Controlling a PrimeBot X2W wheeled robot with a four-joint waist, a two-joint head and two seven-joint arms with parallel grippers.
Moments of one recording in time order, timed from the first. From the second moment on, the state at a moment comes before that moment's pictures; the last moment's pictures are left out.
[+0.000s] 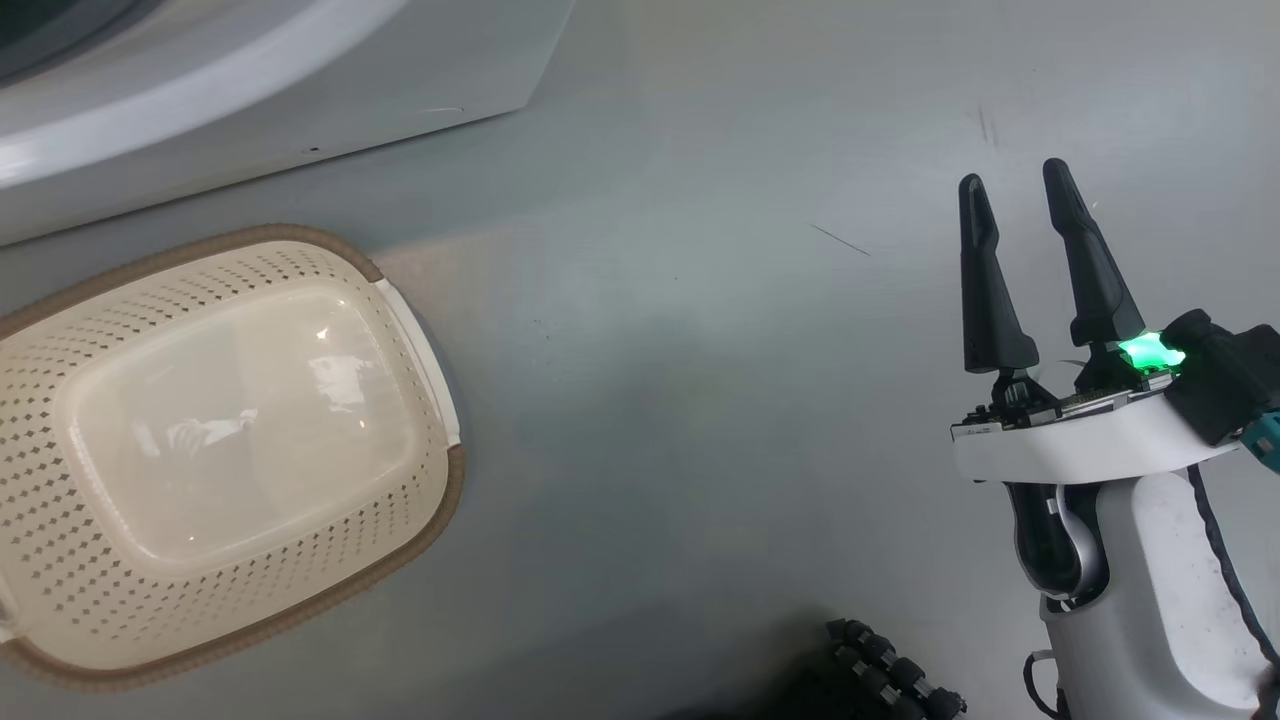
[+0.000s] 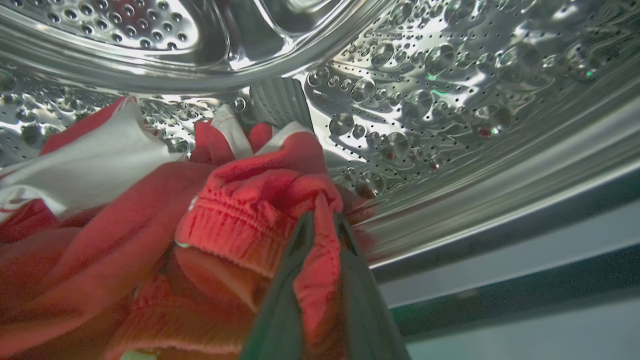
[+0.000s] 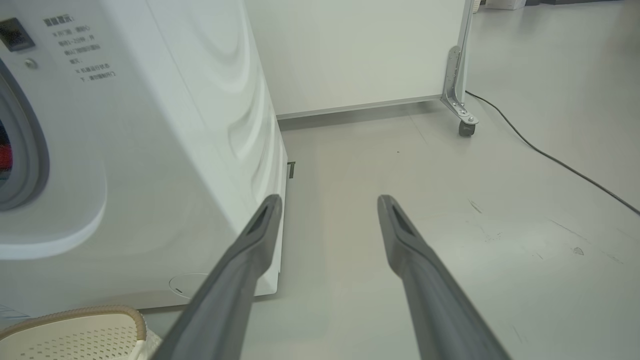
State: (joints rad) left arm -1.15 0.37 -0.18 0.57 -0.38 -0.06 0.47; right arm -0.26 -0.04 0.15 -0.02 0.39 0.12 -0.26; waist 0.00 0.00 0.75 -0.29
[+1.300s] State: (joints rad) left arm -0.71 0.19 -0.11 0.39 -0.40 -0.01 -0.25; right arm -0.16 -0.04 0.13 0.03 0.28 0.12 -0.26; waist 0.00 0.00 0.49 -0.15
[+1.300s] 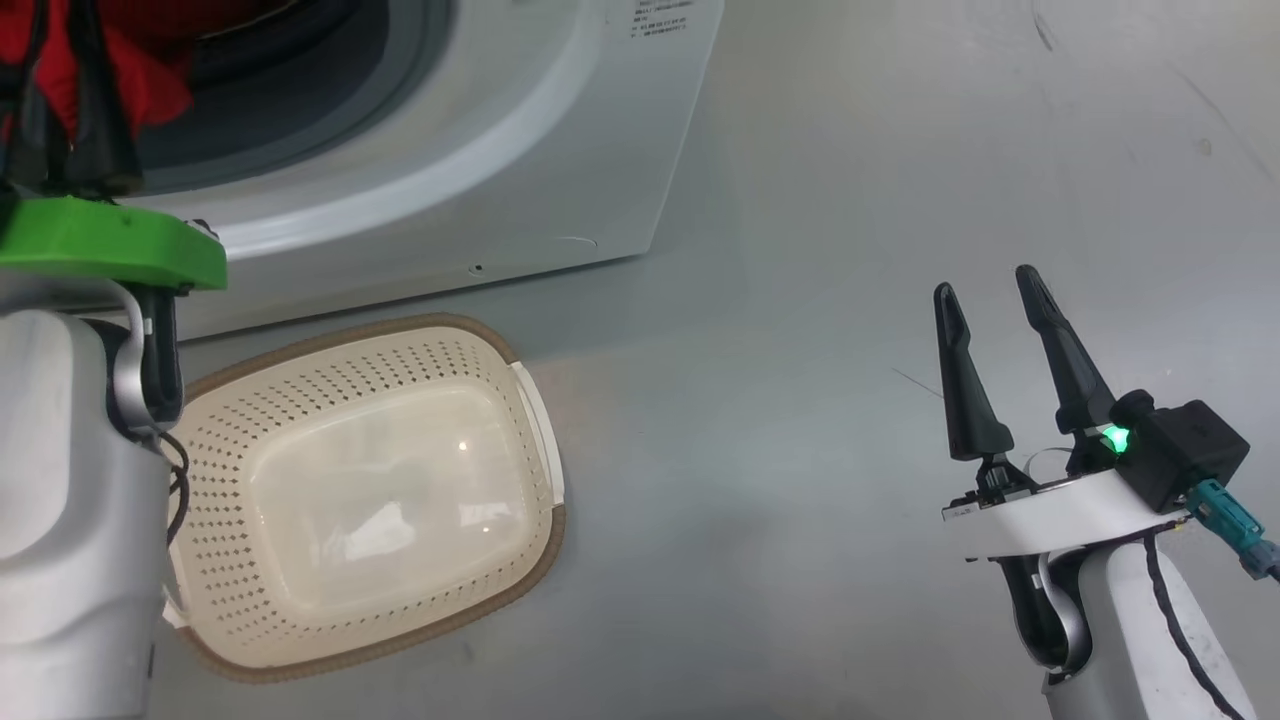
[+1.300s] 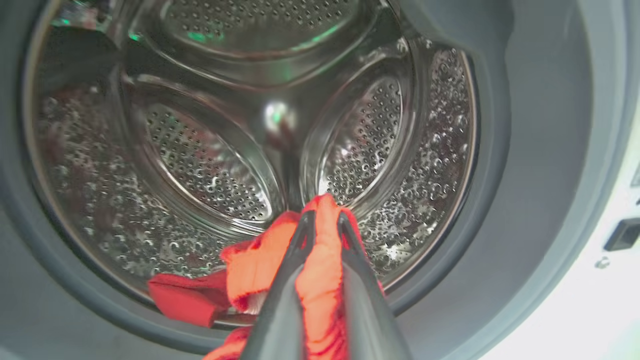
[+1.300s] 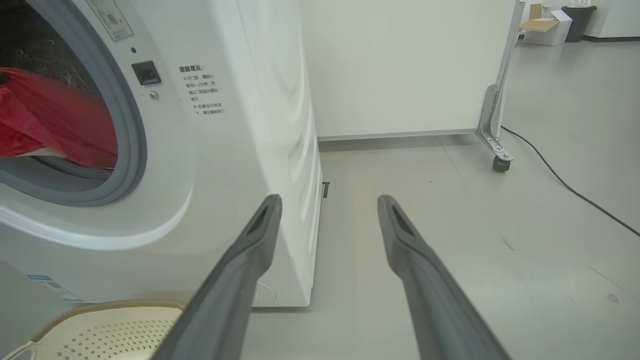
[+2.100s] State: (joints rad) left arm -0.45 0.11 -0.12 0.04 -0.31 0.07 -0.26; right arm -0.05 -0.05 0.14 0.02 0.25 0.12 -0.26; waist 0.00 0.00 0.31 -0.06
